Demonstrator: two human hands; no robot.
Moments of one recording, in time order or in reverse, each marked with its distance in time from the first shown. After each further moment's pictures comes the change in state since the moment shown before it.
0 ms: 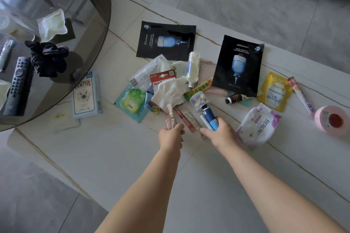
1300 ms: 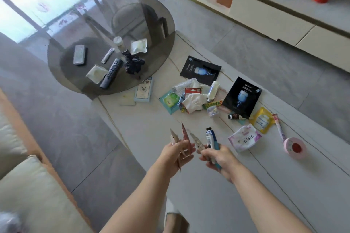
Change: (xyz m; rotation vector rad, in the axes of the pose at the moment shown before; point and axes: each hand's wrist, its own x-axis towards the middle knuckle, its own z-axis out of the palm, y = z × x) left_hand -0.215 -0.029 -0.105 -0.414 -0.291 -0.023; right_hand -0.214 -0.055 -0.084 0.461 -0.487 0.116
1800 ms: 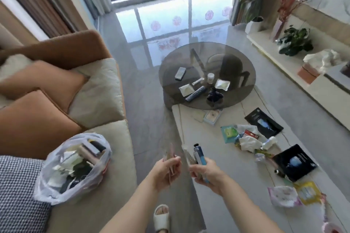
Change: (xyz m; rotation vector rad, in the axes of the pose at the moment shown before) left_hand -0.250 -0.015 -0.167 -0.494 0.135 0.282; right_hand -0.181 -0.014 0.192 -0.468 -0.489 -0.044
